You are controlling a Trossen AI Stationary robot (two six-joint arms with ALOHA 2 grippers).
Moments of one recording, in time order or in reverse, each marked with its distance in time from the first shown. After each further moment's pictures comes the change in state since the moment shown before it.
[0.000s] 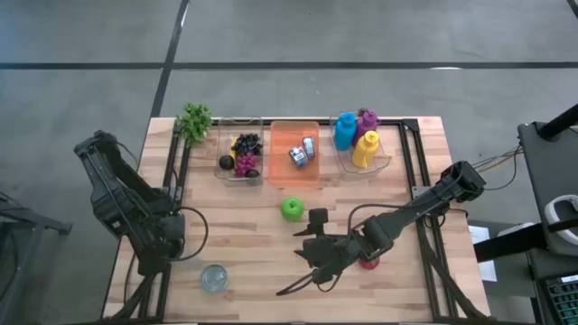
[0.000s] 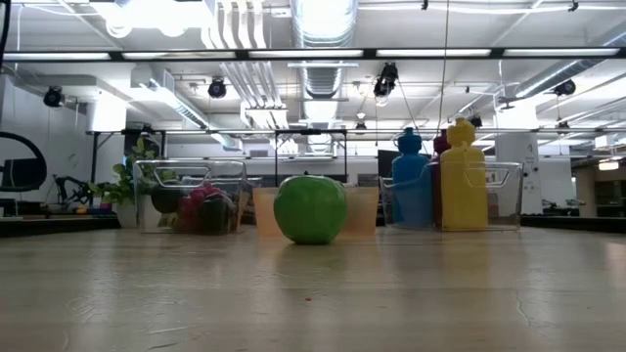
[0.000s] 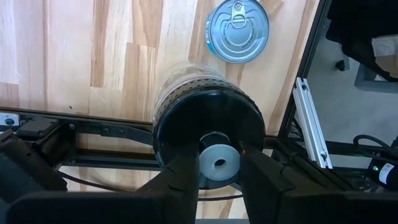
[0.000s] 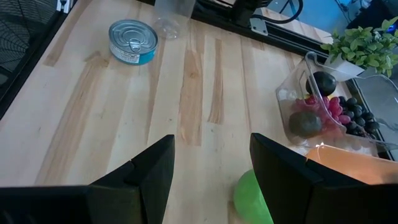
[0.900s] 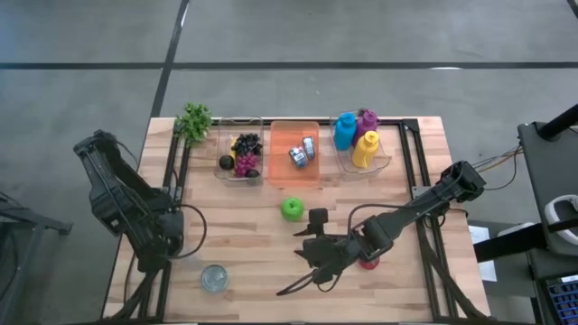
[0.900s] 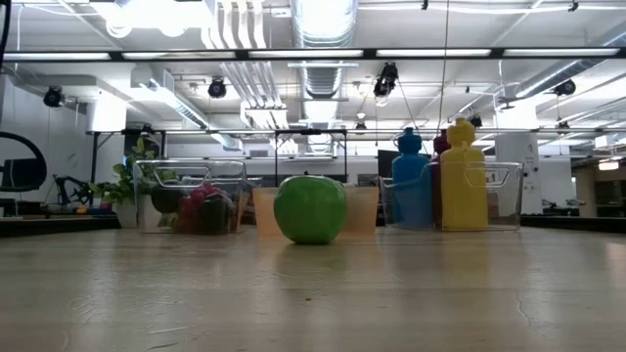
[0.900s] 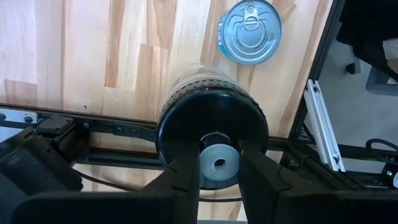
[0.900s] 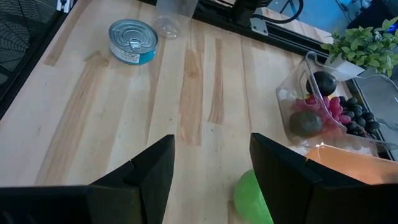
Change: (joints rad) left arm 0.000 -0.009 0.001 -0.040 -0.029 -0.001; right arm 0.000 0.000 0.000 -0.001 -0.001 0.000
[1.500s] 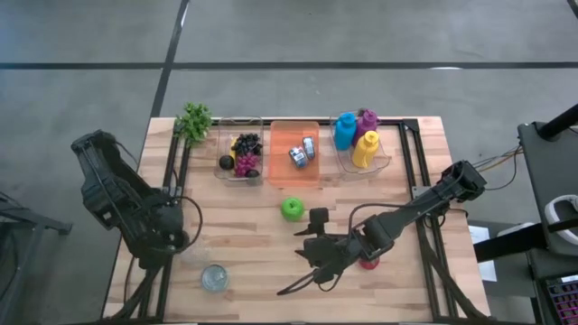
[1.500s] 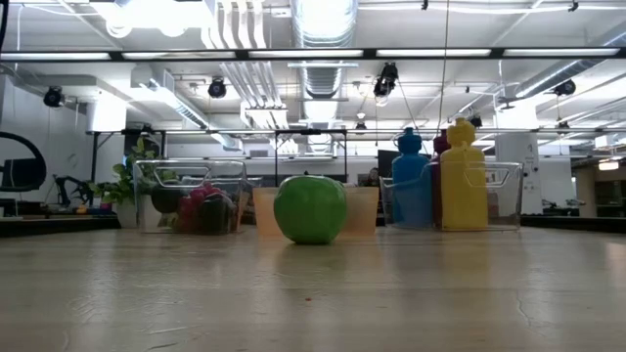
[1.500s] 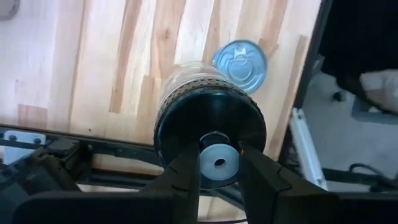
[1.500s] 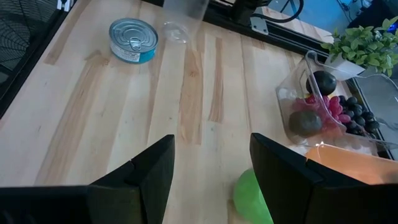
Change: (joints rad) left arm 0.014 -0.005 0.099 -0.017 -0.098 -0.012; right arm 0.000 -0.007 0.000 -0.008 -0.001 0.000
